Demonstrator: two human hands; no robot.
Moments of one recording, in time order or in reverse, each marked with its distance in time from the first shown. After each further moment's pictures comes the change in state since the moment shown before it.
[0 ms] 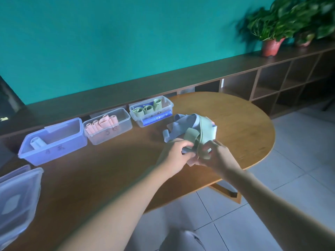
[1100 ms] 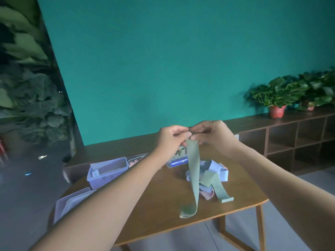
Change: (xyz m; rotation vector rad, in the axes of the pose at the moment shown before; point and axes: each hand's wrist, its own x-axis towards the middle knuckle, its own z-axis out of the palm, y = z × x) left_hand -0.093 0.176 -0.212 -0.384 0.391 0.078; right_hand -0.063 -0.228 -0.169 0.549 -0.001 -0.491
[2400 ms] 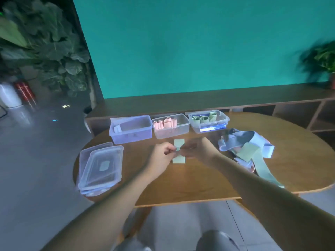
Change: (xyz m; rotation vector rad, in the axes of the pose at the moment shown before) left_hand -0.068 -0.223 -0.092 0.258 0.046 -0.320; right_hand 0.019 0.162 0.214 -0.061 -0.338 0.355
